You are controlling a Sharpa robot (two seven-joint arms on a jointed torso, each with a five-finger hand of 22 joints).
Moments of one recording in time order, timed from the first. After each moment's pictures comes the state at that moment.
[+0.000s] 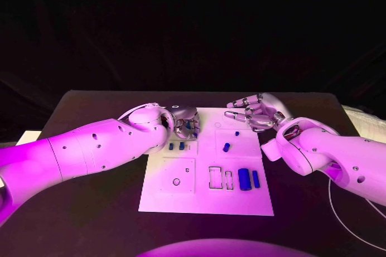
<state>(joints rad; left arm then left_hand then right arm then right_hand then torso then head) 1.21 -0.54 -0.06 1.30 -1.50 -0.10 -0.14 1.49 -0.18 0.34 0.13 0.14 1.05 0.12 0.16 0.21 1.12 0.06 0.25 0.12 1.47 -0.02 1.36 1.22 0.11 1.45 0.08 1.18 1.21 0.98 -0.94 0.18 1.71 -0.80 -0.51 0.05 1.31 -0.08 0.04 0.16 0.30 0.97 0.15 0.08 0.08 1.41 0.06 1.26 1.31 1.47 -0.01 1.47 1.31 0.06 1.39 0.10 1.40 1.27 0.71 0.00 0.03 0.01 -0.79</state>
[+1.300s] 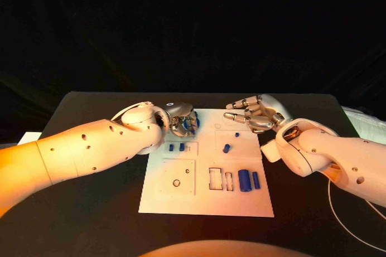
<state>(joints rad) 1.20 -0.60 -0.02 1.37 -1.47 -0.14 -0.16 1.49 -0.16 0.48 0.04 0.13 1.14 0.12 0.13 0.18 1.24 0.05 0.18 0.11 1.47 -0.02 1.36 1.18 0.09 1.46 0.07 1.25 1.29 0.98 -0.94 0.18 1.70 -0.80 -0.50 0.05 1.31 -0.08 0.04 0.16 0.30 0.97 0.15 0.08 0.08 1.41 0.06 1.26 1.31 1.47 -0.01 1.47 1.31 0.06 1.39 0.10 1.40 1.27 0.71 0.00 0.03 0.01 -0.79</state>
